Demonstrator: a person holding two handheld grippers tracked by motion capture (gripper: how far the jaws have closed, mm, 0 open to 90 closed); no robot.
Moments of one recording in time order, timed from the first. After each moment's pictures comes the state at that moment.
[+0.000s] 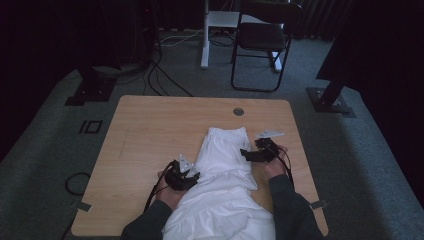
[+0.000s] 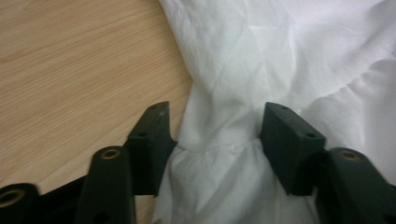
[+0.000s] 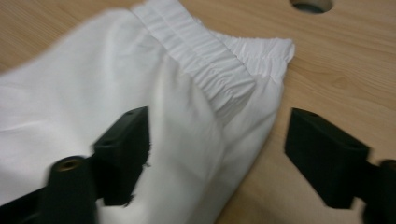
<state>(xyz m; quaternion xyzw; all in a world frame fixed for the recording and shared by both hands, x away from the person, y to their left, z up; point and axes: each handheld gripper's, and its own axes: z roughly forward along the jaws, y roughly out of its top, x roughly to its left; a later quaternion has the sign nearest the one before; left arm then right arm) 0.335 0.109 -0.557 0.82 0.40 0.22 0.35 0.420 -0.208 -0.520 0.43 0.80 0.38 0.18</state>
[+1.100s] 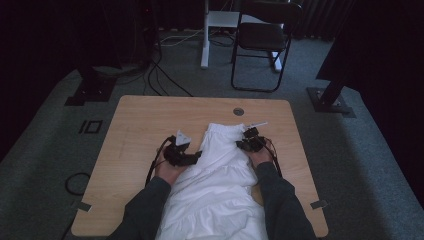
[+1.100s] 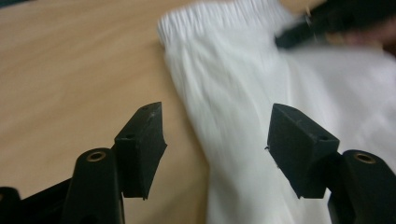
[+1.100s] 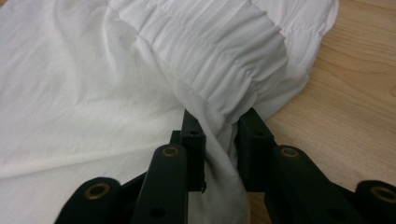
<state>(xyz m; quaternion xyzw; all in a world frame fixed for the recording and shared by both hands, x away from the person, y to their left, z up) 0.403 0.111 -0.501 0.81 0.39 0.19 0.40 0.476 -0.181 -0.546 0.47 0.80 0.34 0.13</state>
